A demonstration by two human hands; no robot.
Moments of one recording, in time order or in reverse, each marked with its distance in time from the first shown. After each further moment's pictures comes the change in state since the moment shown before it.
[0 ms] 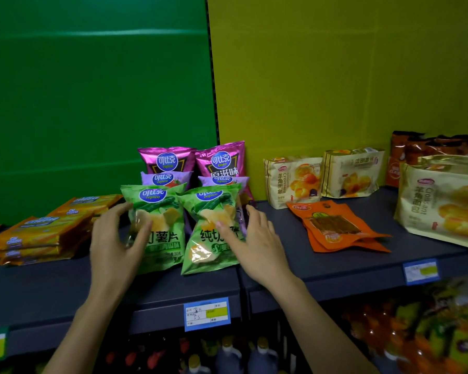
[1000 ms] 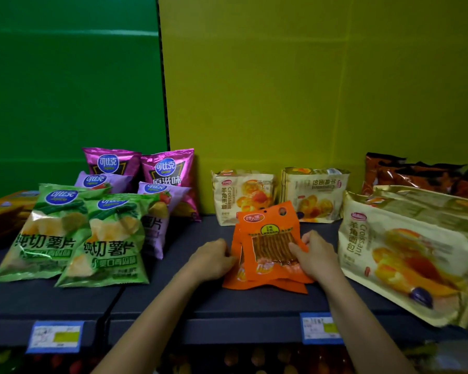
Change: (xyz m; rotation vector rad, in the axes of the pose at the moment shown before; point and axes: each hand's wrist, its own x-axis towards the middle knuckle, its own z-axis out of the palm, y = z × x) left_hand -0.031 0.200 0.227 0.231 -0.903 -0.235; right_hand 0.080 0.239 -0.147 -0.063 -0.024 0.299
